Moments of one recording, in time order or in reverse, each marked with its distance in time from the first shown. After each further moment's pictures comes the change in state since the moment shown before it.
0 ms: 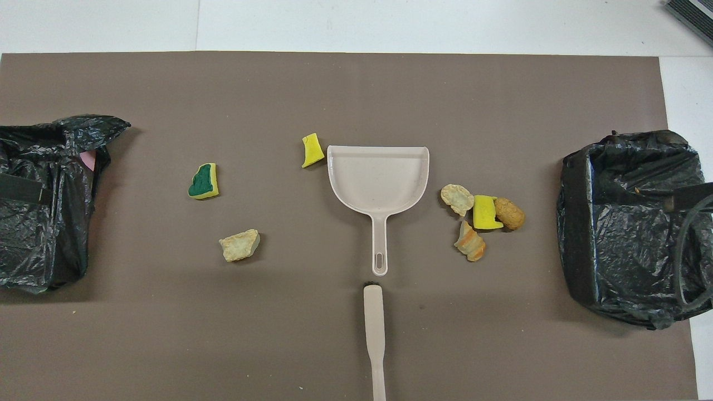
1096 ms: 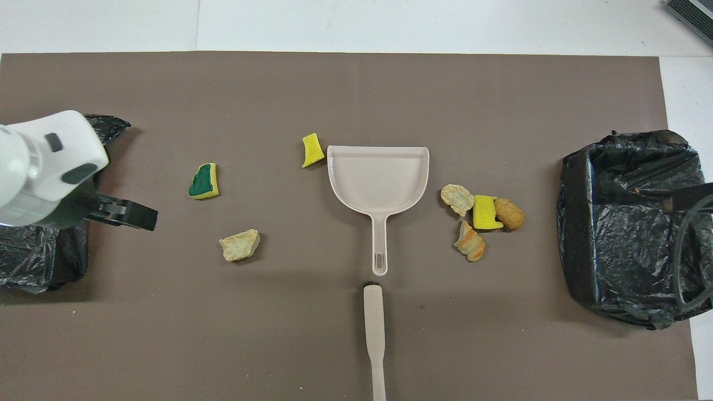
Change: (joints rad) left arm -0.222 -0.019 -0.058 -0.120 -0.016 0.001 -0.175; right arm 0.000 0.000 0.000 -0.005 0.000 0.000 0.000
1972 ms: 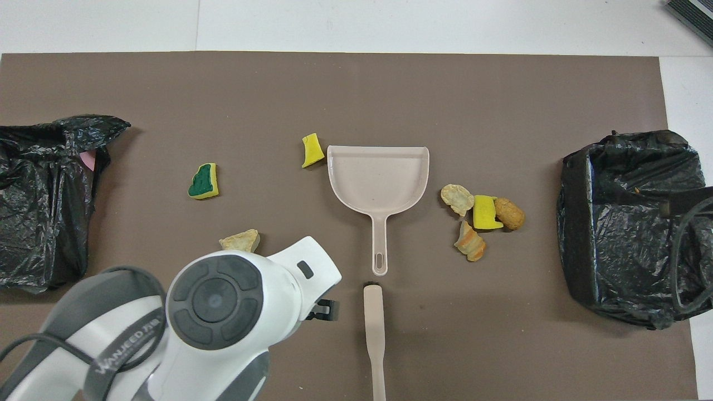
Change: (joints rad) left arm -0.479 -0.091 -0.006 -0.304 -0.066 0.239 -0.523; right arm 0.000 -0.011 0.000 -0.021 0.000 0.000 0.000
